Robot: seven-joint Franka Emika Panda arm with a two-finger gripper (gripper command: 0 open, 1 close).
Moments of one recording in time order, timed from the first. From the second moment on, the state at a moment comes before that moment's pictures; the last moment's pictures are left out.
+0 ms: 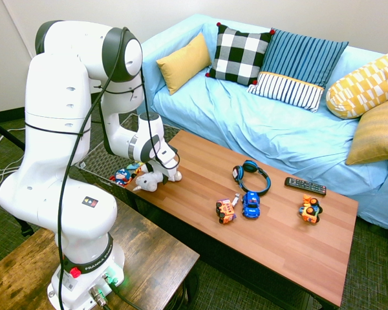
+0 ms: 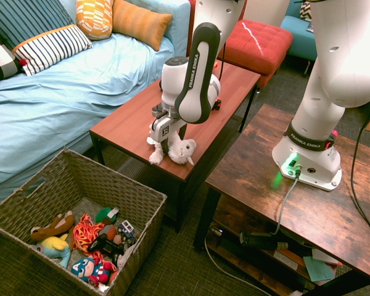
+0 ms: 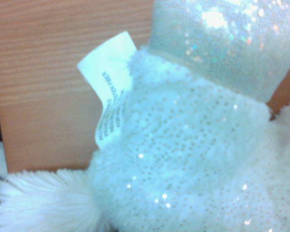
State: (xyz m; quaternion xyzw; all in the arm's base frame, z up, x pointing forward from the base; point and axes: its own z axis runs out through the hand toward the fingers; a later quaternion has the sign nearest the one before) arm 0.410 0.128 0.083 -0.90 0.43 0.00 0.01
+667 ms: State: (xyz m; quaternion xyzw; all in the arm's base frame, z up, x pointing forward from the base) arm 0.418 0.140 0.096 -0.91 0.40 0.00 0.04
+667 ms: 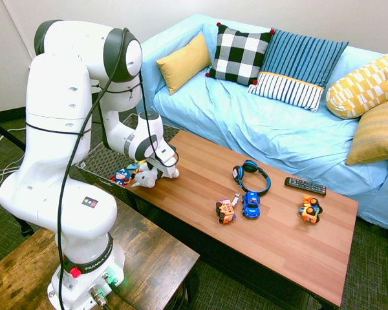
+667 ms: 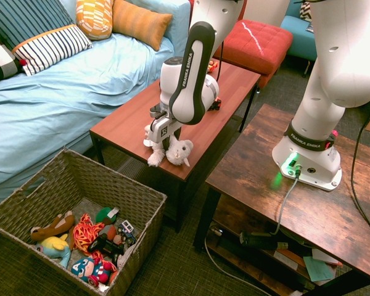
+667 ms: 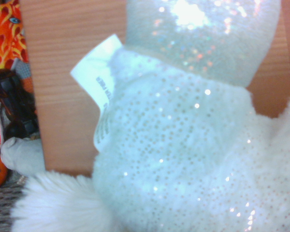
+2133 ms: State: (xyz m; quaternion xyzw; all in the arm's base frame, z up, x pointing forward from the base) arm 0.558 0.431 0.036 -0.95 0.32 0.01 0.02
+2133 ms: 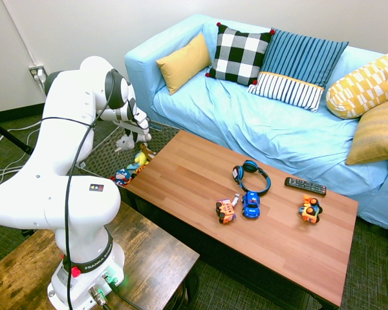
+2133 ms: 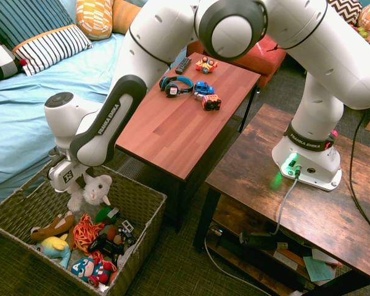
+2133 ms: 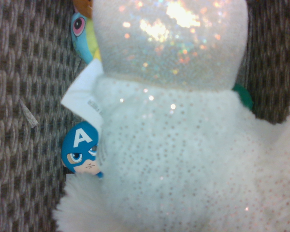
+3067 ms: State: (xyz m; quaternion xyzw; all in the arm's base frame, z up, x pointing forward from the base) arm 0.566 0.438 0.021 -0.95 0.31 0.02 0.01
